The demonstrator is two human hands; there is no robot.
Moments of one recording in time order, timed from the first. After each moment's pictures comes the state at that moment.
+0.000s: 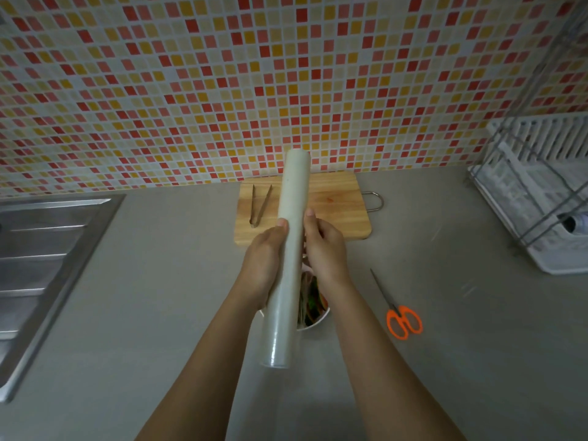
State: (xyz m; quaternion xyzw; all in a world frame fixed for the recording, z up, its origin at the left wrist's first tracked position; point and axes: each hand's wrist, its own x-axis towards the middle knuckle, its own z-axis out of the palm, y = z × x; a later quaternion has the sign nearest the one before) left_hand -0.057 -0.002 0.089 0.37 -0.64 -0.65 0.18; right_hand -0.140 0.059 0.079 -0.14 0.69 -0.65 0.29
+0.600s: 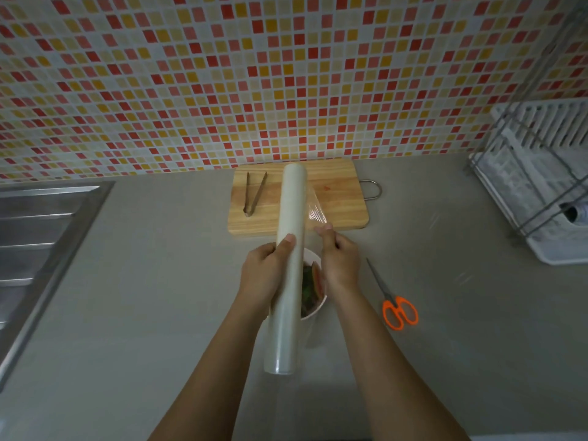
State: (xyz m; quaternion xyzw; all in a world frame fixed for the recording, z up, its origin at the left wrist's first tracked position) left_hand -0.054 0.016 0.062 0.47 -0.63 -0.60 0.16; right_hand -0.156 0.074 0.023 -0.05 0.73 -0.65 0.22
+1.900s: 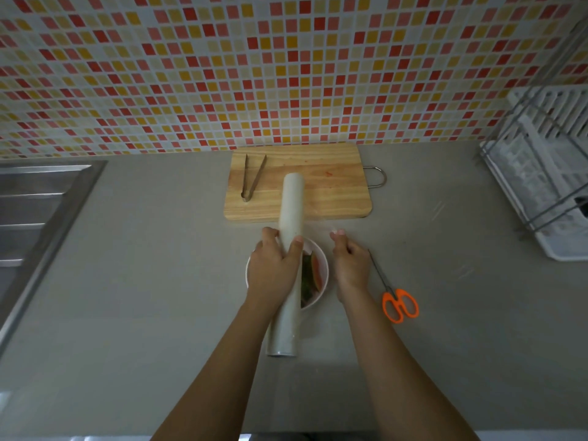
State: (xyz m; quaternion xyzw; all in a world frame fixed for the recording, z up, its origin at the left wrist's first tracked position) left_hand -0.069 0.024 0.028 0.48 -0.78 -0.37 0.16; right_hand -0.174 0.089 -0.027 -0.03 0.77 -0.60 0.21
